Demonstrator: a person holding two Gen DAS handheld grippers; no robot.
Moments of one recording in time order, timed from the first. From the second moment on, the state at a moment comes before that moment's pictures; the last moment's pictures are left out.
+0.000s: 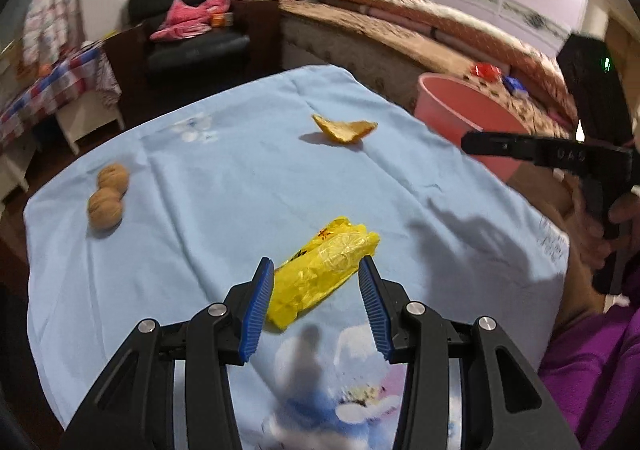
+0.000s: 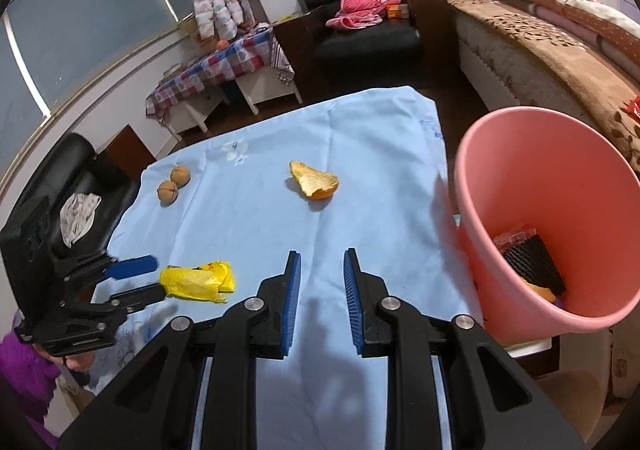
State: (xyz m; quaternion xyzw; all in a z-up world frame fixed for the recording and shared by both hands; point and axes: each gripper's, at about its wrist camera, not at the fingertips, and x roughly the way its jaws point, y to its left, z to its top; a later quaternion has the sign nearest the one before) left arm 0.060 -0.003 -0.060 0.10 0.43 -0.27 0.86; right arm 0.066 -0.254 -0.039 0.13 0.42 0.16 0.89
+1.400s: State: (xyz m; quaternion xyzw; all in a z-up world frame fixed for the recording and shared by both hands) left arm 0.064 0.021 -0.065 -0.06 0.42 -0.22 0.88; right arm 0.179 -0.215 -0.080 0.11 0.46 0.16 0.87
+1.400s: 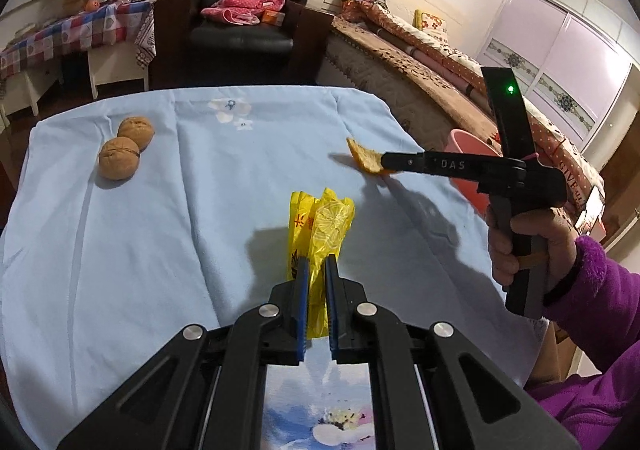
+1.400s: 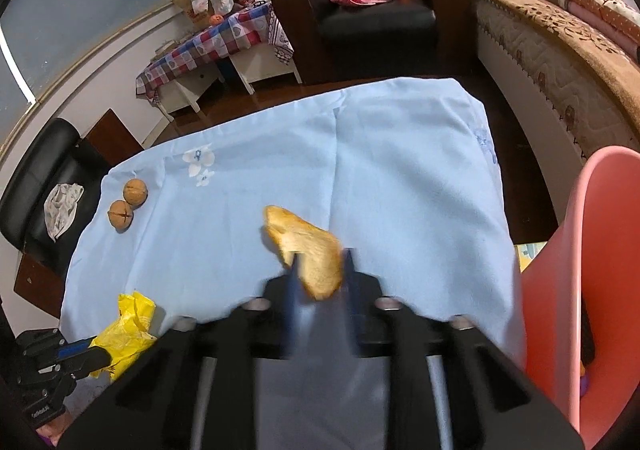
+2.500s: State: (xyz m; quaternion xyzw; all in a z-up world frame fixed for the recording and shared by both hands) left arm 0.062 -0.072 -0.006 -0.05 0.37 -0.23 0.90; right arm 0.063 -0.304 -0.022 0.19 0.37 0.13 0.90
